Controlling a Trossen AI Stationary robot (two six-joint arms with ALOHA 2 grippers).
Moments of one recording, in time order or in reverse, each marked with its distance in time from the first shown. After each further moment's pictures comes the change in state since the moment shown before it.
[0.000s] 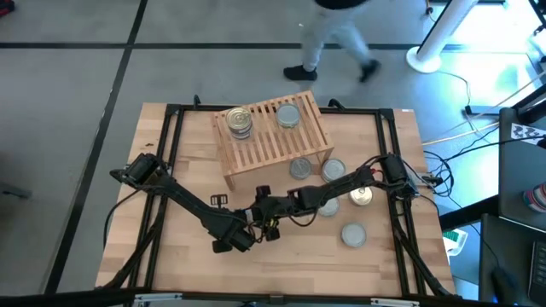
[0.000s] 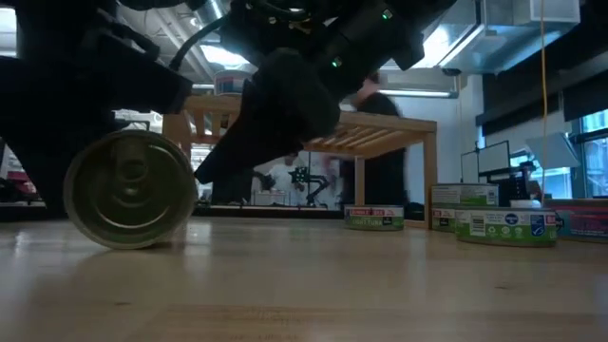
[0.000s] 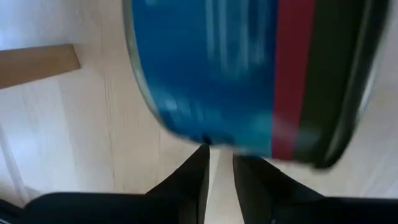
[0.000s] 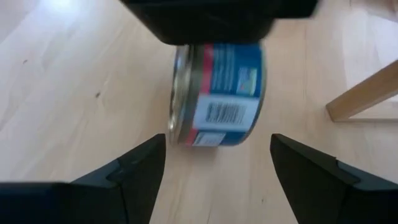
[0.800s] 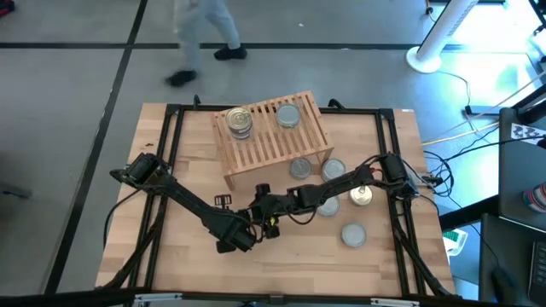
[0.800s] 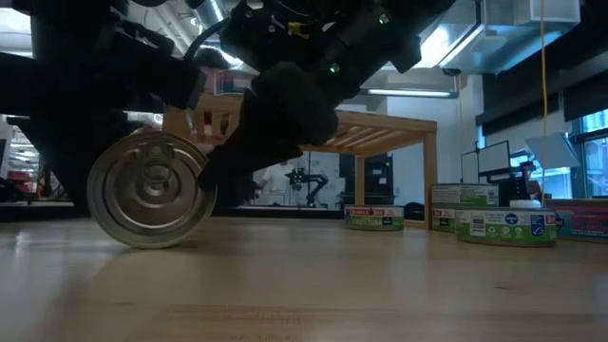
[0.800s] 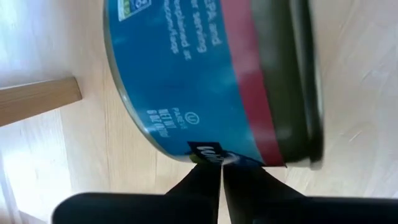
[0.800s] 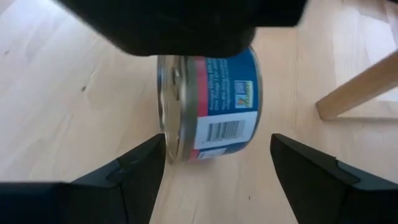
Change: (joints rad) left arm 0.004 0.000 0.000 0.070 -0.042 0.021; right arm -0.017 0.001 0.000 -0.005 0.012 -0.046
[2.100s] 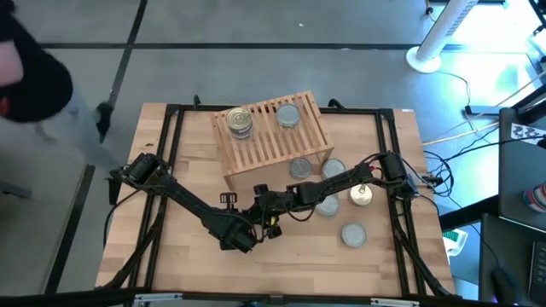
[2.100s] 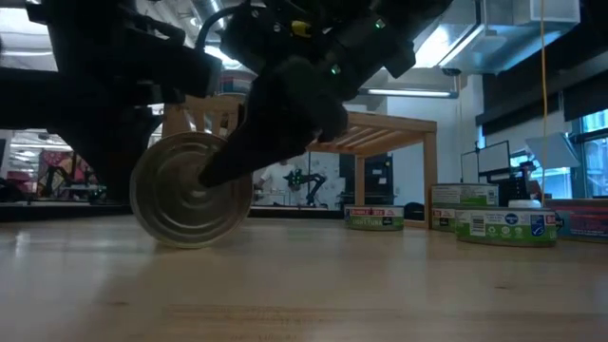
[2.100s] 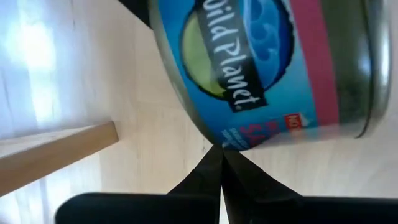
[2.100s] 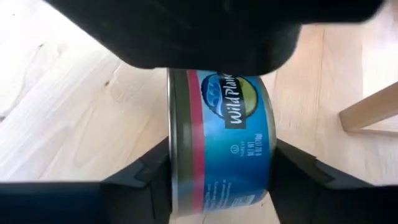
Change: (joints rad) left arm -0.003 0.000 0.000 0.053 -0.163 0.078; right arm -0.026 0.006 0.002 -0.010 -0.110 -0.025
